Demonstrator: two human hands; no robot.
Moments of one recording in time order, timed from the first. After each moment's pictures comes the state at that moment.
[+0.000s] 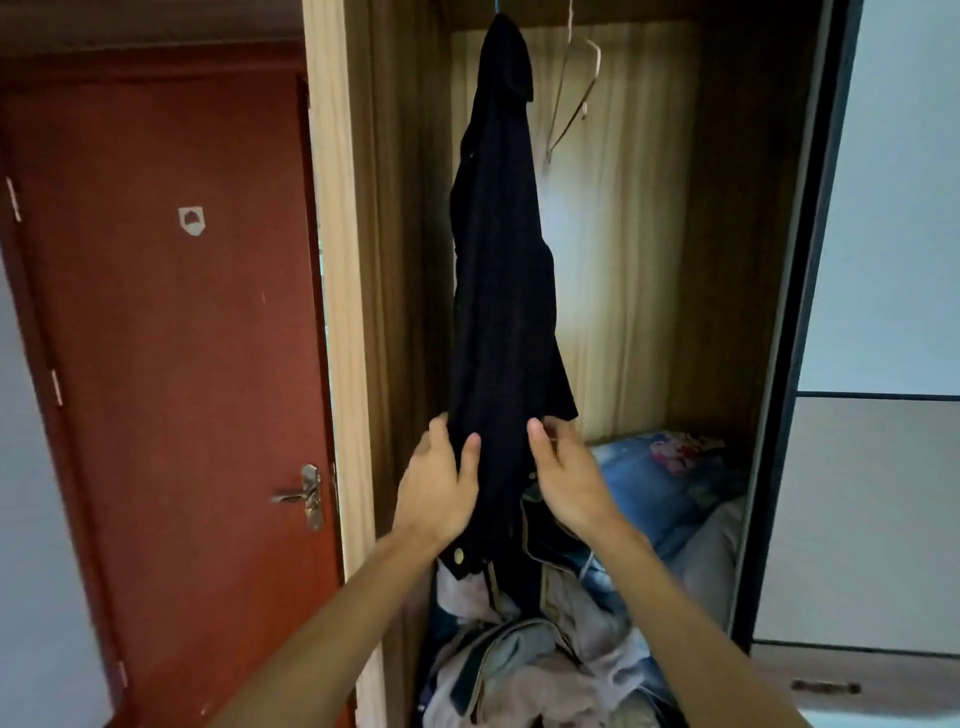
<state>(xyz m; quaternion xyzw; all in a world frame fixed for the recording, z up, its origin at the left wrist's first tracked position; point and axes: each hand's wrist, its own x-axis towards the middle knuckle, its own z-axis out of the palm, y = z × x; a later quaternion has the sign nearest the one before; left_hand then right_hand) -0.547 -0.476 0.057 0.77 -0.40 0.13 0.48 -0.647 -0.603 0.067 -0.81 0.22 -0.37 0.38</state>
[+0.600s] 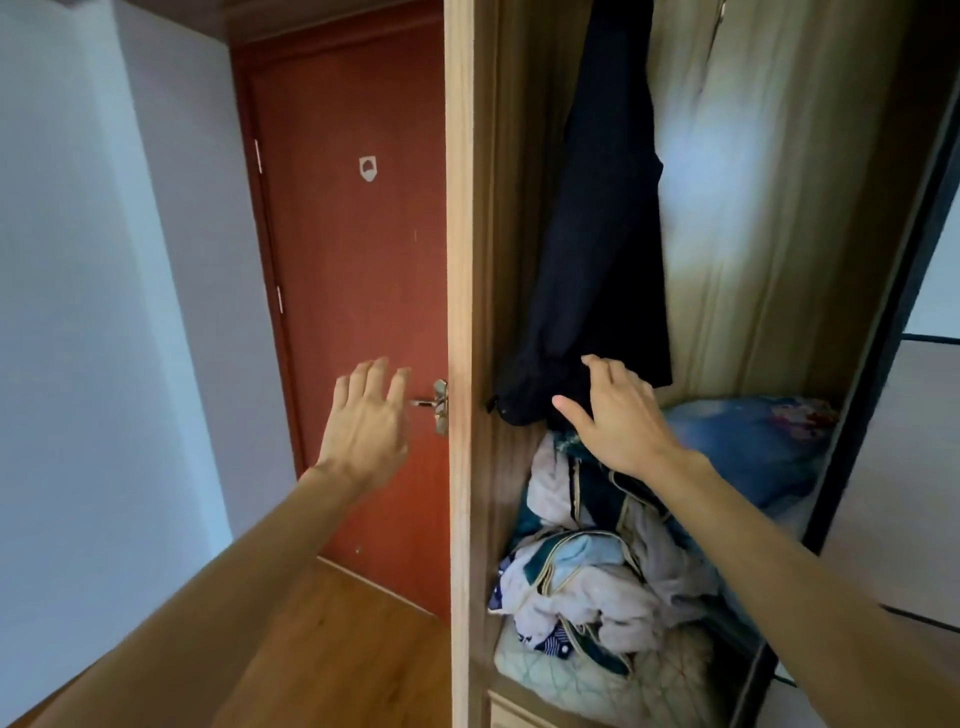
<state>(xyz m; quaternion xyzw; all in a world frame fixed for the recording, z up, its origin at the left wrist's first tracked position) -0.583 -0.303 0.038 0.91 -0.25 0.33 0.02 -0.700 -0.570 0.065 -0.96 0.09 -0.28 0.04</state>
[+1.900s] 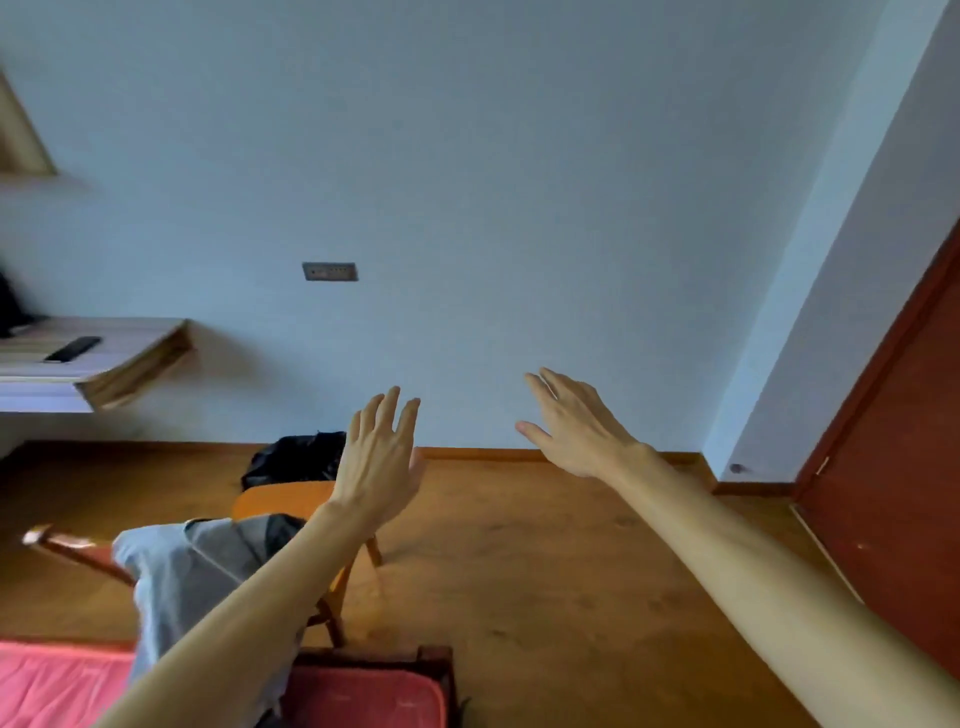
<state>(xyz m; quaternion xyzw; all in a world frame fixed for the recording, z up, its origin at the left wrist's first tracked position) -0.901 0.320 -0.125 0.93 0.28 0.22 -0.03 -0.709 0.151 -0.074 -0.83 -0.54 -0.05 0.10</state>
